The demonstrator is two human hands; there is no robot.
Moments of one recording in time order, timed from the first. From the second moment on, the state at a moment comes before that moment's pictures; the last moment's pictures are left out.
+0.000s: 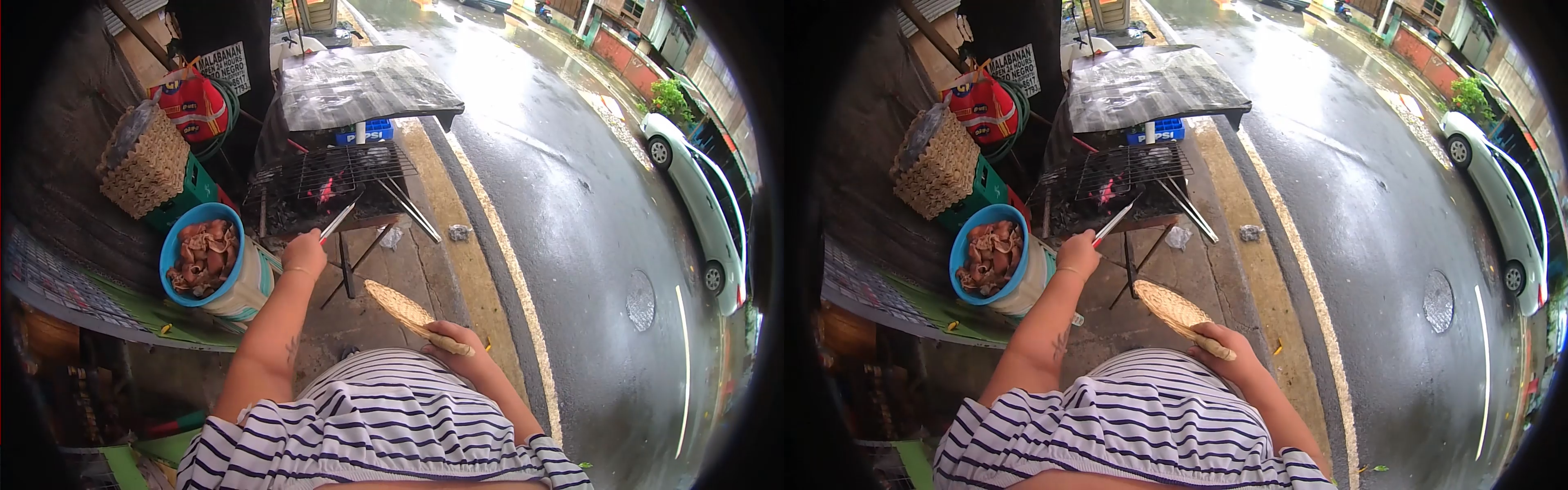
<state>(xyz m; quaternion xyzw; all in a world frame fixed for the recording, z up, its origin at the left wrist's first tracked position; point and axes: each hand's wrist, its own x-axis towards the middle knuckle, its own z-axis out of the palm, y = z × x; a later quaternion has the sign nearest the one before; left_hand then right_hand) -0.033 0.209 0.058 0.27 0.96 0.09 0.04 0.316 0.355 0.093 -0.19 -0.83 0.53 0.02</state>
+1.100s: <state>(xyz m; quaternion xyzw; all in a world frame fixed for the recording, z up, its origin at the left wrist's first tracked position) -0.009 0.119 0.089 0.25 0.96 0.12 0.01 0.307 0.349 0.094 -0.17 -0.84 0.52 0.01</state>
